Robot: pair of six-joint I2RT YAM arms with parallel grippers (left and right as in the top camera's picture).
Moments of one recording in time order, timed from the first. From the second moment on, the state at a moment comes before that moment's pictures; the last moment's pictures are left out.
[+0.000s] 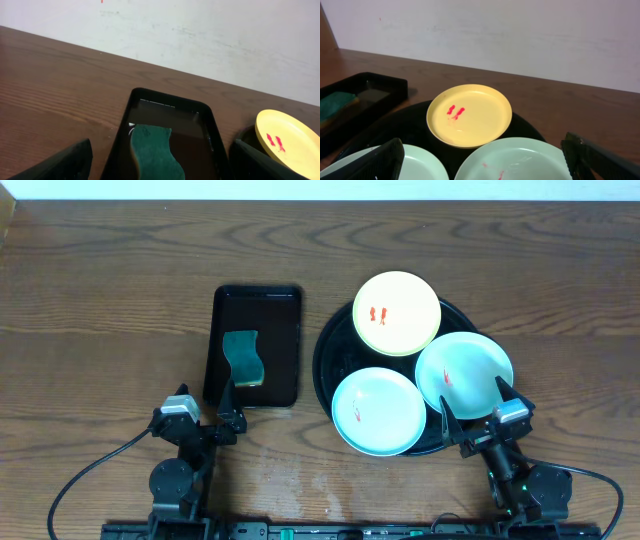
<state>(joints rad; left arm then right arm) -0.07 0.01 0.01 -0.11 -0.03 -0.28 0.05 0.01 0.01 -0.05 -0.29 -0.03</state>
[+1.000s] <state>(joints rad) -0.07 0.01 0.01 -0.09 0.07 -0.28 0.05 0.01 0.01 -0.04 -0.30 0.07</state>
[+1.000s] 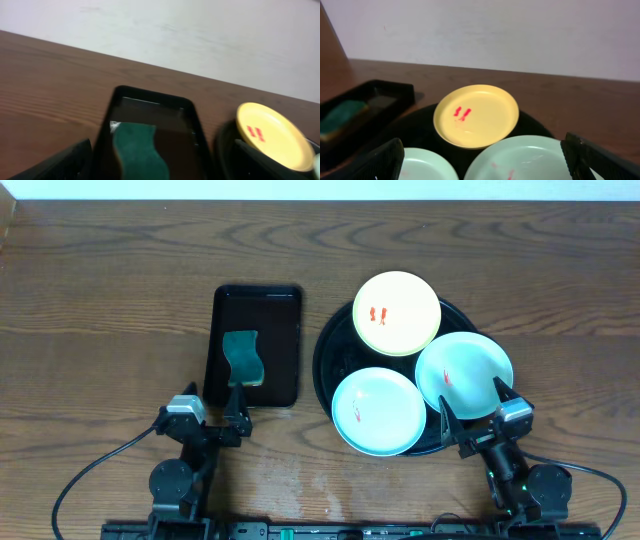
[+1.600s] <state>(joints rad) -0.07 0.40 0.59 -0.40 0.18 -0.30 0.05 0.37 0.58 -0.38 -0.41 0.16</state>
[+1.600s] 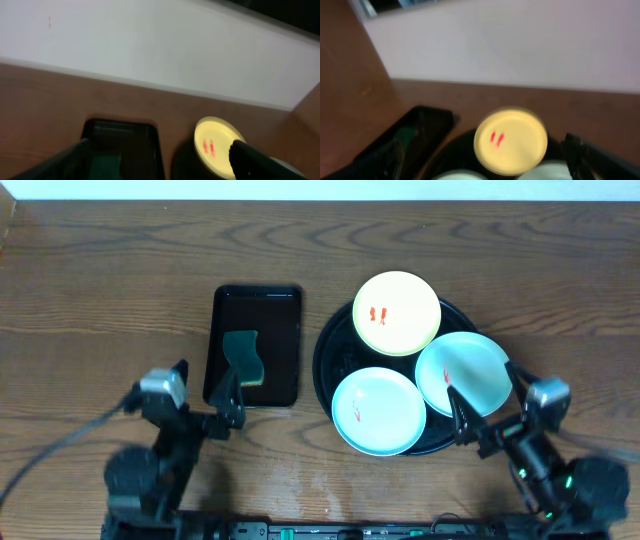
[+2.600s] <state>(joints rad) -0.33 1.12 1.06 -1.04 0.14 -0.32 0.22 1.45 0.92 -0.93 -0.35 0.22</state>
